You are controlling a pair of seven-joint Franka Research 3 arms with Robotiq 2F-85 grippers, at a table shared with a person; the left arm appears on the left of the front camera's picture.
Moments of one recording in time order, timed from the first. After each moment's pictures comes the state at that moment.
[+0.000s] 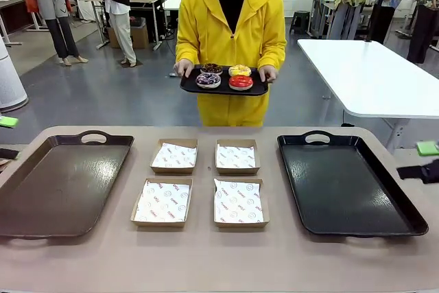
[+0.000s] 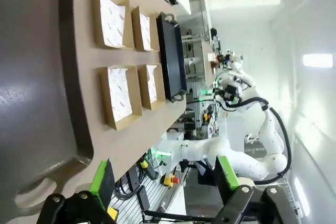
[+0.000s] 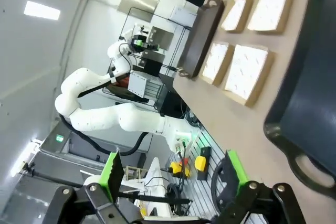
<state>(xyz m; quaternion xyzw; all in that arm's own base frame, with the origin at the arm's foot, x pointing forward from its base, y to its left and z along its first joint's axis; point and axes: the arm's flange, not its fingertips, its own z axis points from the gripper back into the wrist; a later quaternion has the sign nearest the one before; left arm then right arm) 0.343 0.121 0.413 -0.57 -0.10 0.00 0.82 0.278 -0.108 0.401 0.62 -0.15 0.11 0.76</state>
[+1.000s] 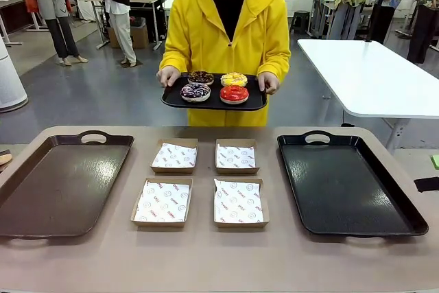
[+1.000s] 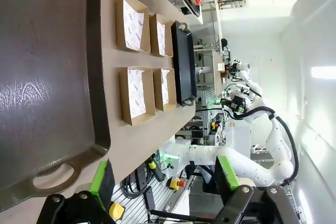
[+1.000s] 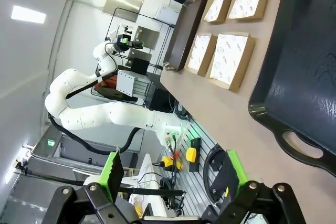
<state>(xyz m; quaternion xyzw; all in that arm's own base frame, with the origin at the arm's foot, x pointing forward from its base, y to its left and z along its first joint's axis) 0.329 0.151 0.416 -0.54 -0.11 0.03 0.83 0.259 -0.127 0.399 0.60 -0.14 0.10 0.78</state>
